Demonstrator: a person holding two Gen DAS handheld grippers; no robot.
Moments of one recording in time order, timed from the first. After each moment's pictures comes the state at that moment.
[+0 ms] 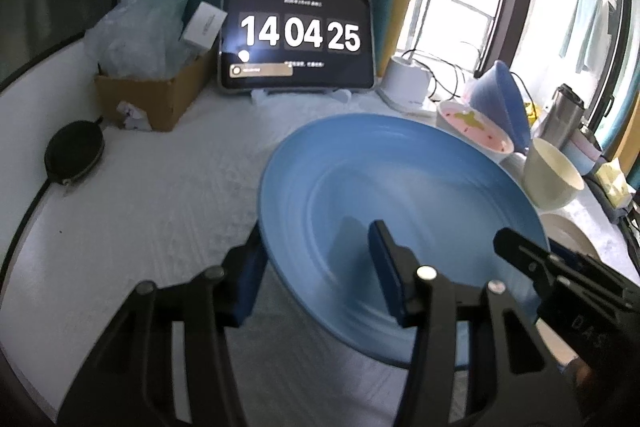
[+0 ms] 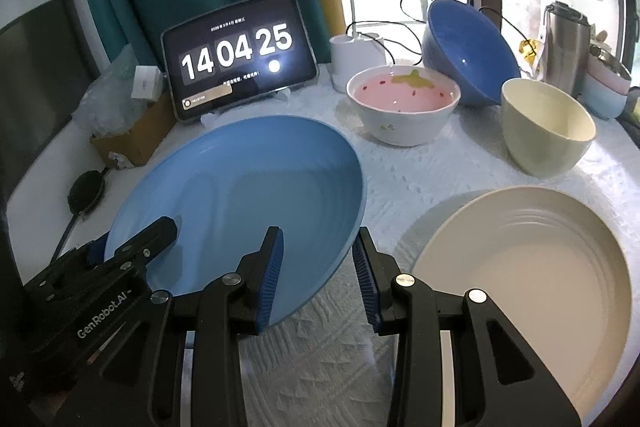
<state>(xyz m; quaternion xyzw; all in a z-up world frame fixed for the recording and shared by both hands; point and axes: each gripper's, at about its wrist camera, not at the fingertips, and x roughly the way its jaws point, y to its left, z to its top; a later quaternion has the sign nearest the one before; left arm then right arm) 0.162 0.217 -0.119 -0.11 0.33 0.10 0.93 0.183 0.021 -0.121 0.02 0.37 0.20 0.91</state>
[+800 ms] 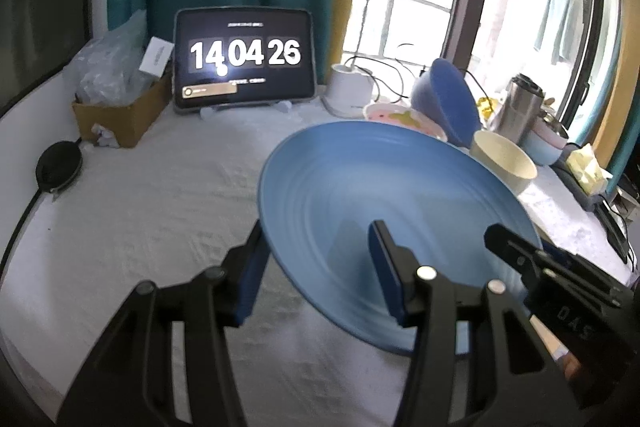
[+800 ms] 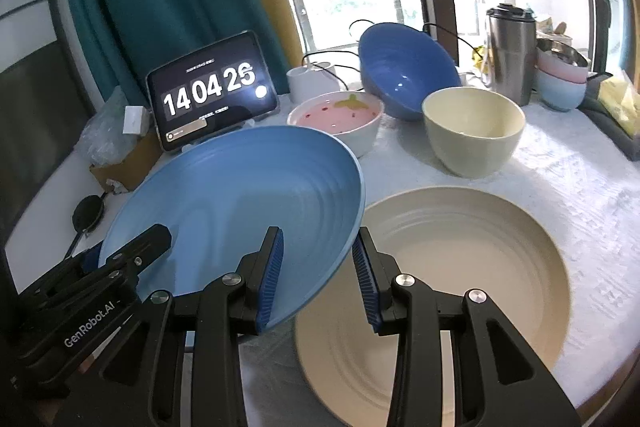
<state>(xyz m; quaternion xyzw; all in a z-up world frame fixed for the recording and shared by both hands) 0.148 0.143 -0.093 -0.09 0.32 0.07 0.94 0.162 -0.057 -0.104 0.05 0.34 0.18 0.92</state>
